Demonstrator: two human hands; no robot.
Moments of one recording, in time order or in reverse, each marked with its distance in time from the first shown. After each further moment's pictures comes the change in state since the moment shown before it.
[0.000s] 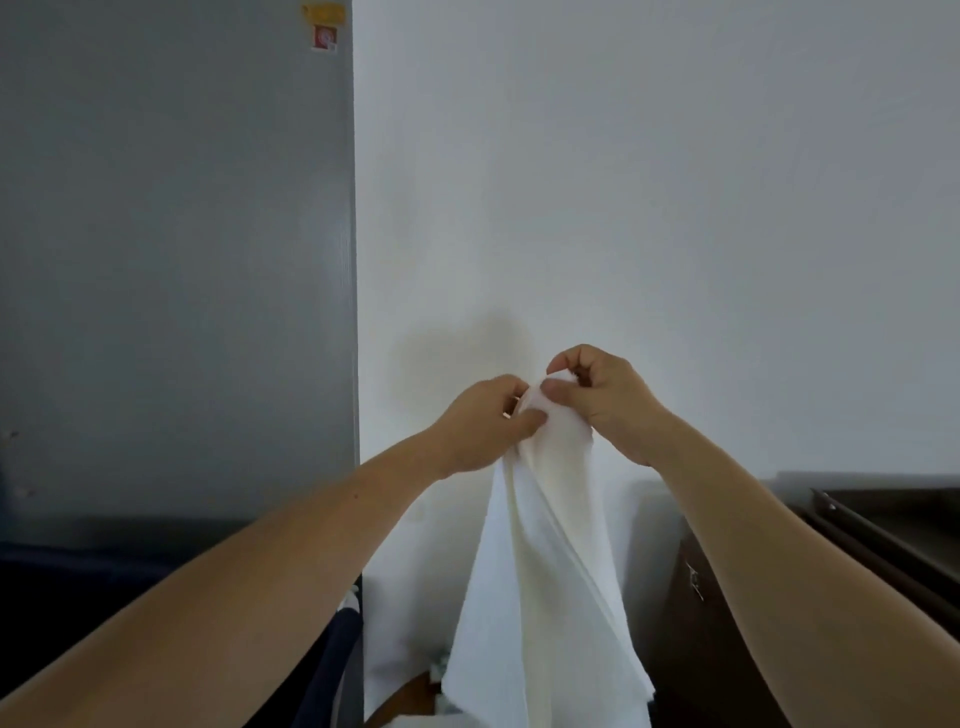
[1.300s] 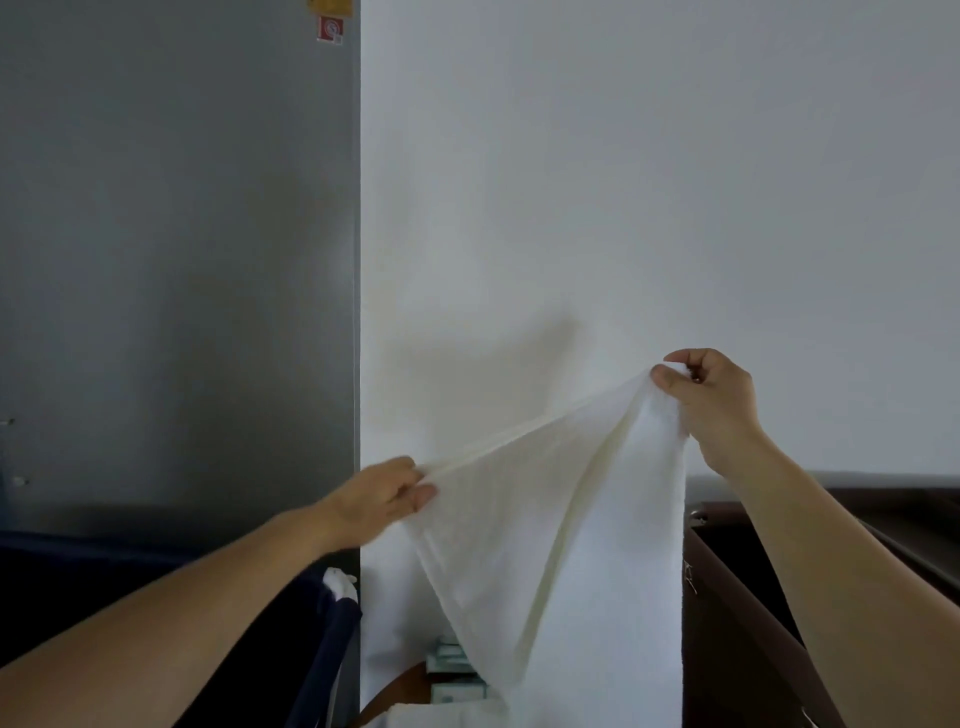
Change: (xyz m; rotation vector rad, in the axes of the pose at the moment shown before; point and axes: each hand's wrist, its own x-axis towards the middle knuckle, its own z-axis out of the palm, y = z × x) left_hand -0.069 -0.124 -0.027 0.306 -0.145 -0.015; right_hand -0.012 0.033 -0.067 0.046 0.513 0.093
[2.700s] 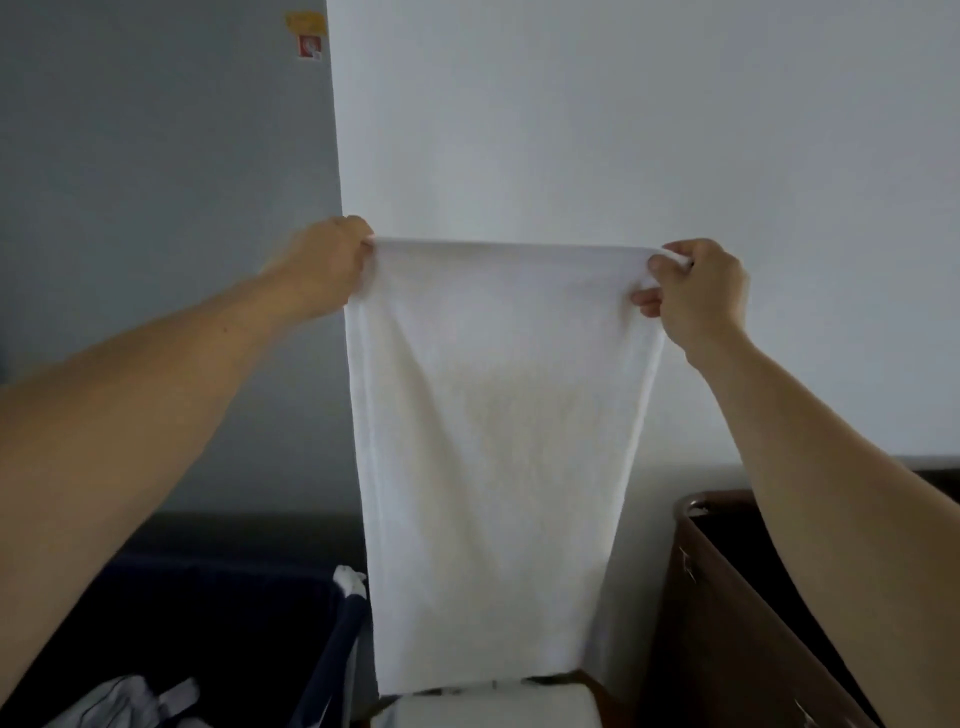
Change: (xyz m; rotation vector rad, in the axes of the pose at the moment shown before) left_hand 0.082 0.090 -0.189 0.468 0.577 -0.035; right_hand 0.048 -0.068 -0.006 -0.092 0.111 -0.220
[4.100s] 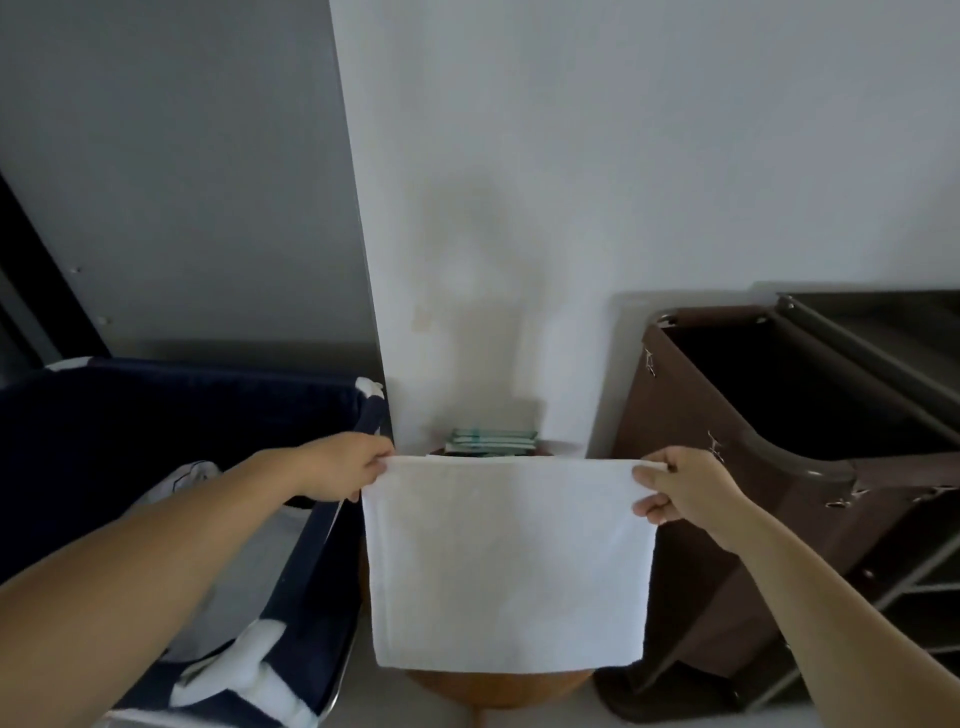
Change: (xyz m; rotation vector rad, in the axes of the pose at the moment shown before) left_hand -0.379 0.056 0.073 -0.222 -1.147 -0.245; right_hand -0.316 0.153 -0.150 -0.318 -0.696 0.723
